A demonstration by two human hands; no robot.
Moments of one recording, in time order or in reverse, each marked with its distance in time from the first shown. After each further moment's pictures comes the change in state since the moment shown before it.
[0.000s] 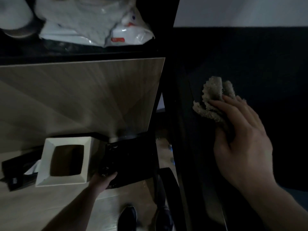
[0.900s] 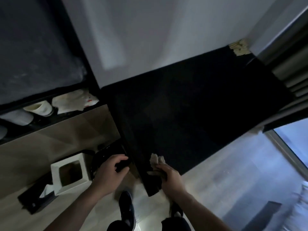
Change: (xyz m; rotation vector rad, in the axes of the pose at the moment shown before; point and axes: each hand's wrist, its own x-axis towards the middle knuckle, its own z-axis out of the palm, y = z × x) left_hand -0.475 0.140 -0.054 0.507 -0.287 0.931; right_hand -0.224 -0.031 -0.152 0.265 -0.379 0.451
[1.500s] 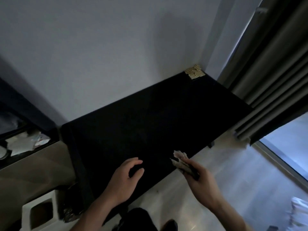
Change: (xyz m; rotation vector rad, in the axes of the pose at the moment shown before) left_hand 0.024 0.287 0.179 0.021 -0.076 0.085; right_hand -0.075 0.129 -0.336 0.456 0.214 -0.154
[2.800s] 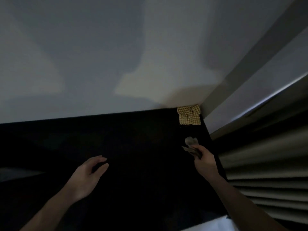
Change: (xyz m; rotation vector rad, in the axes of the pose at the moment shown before) left_hand 0.357 0.172 0.060 -0.207 0.254 -0.379; right_hand 0.541 0.085 -0.353 -0.494 -0.047 0.045
